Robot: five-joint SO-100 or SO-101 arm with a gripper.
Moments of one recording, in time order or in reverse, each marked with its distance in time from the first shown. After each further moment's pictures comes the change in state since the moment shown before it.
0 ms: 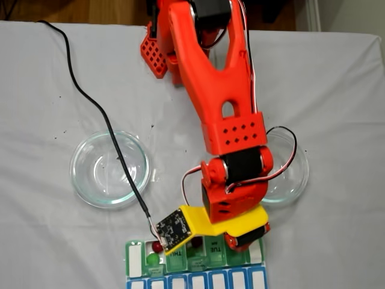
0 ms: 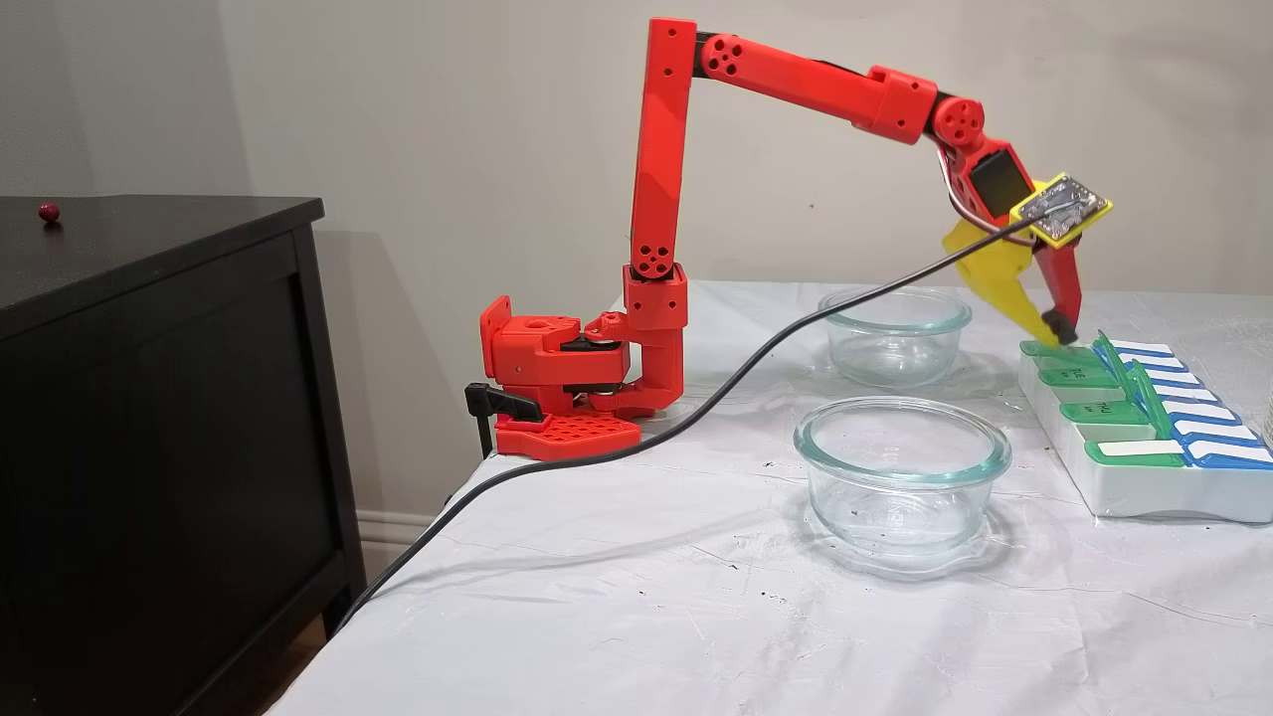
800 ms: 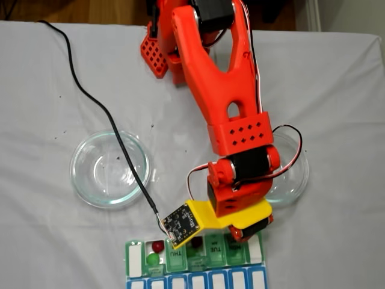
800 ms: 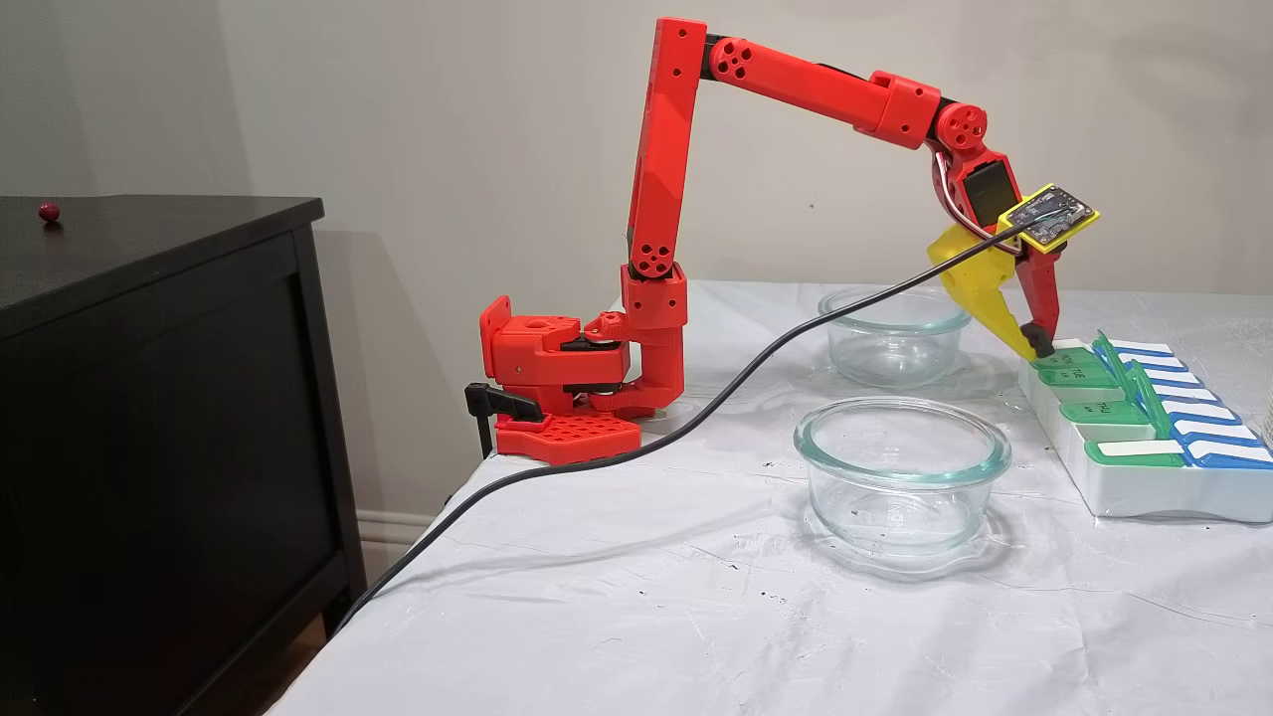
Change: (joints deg) arm -1.2 -1.1 -0.4 9.9 -1.1
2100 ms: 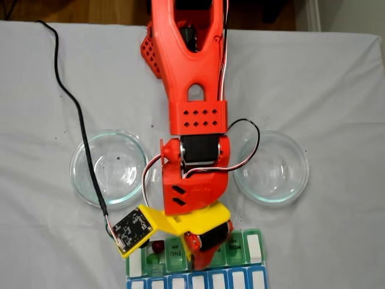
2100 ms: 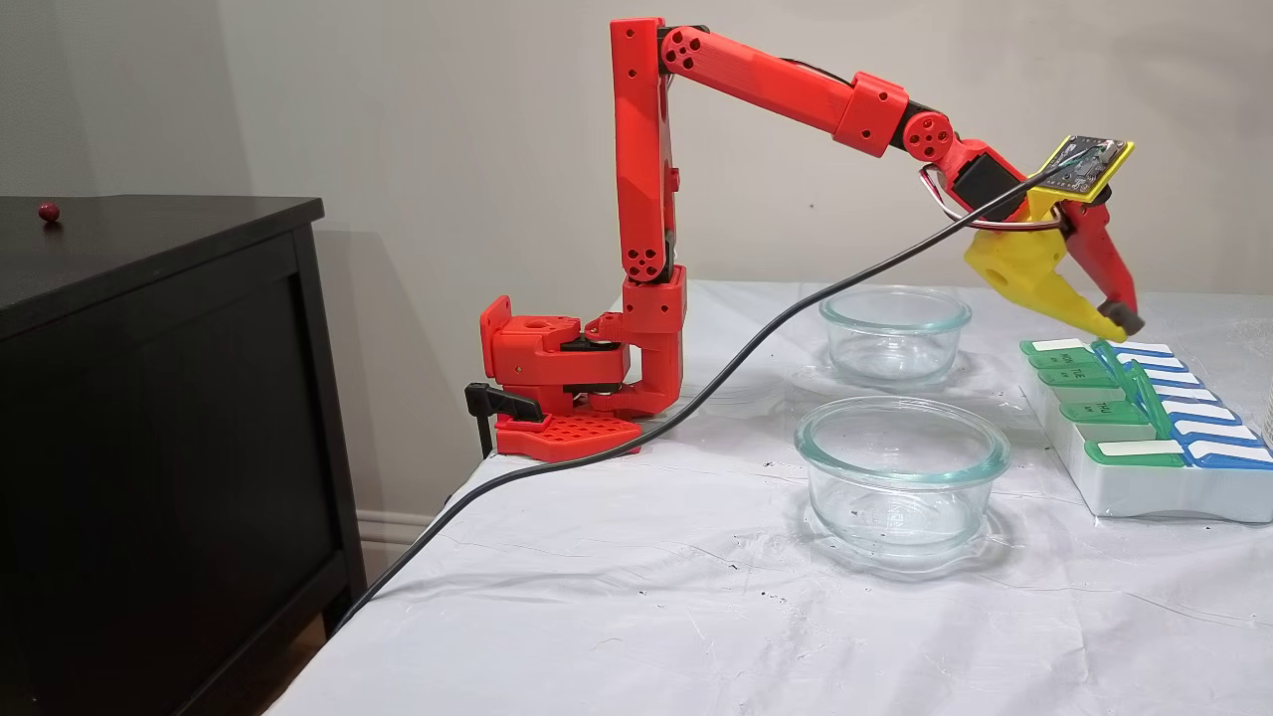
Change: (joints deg) arm 11.3 12.5 12.7 -25.8 -17.6
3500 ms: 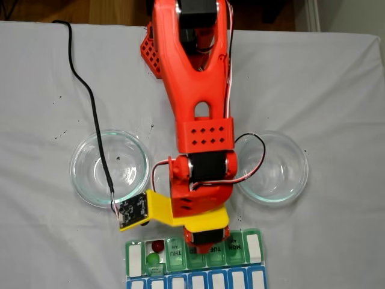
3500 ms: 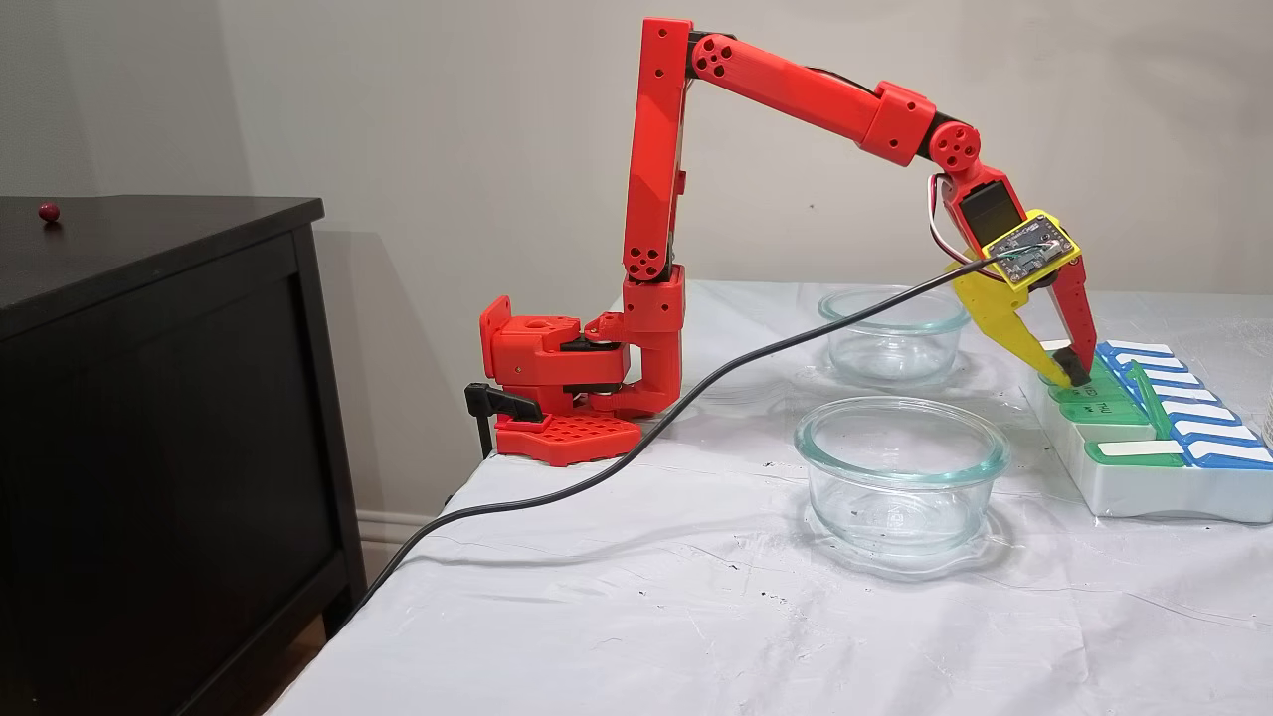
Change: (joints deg) arm -1.4 -10.3 -6.2 16.1 24.8
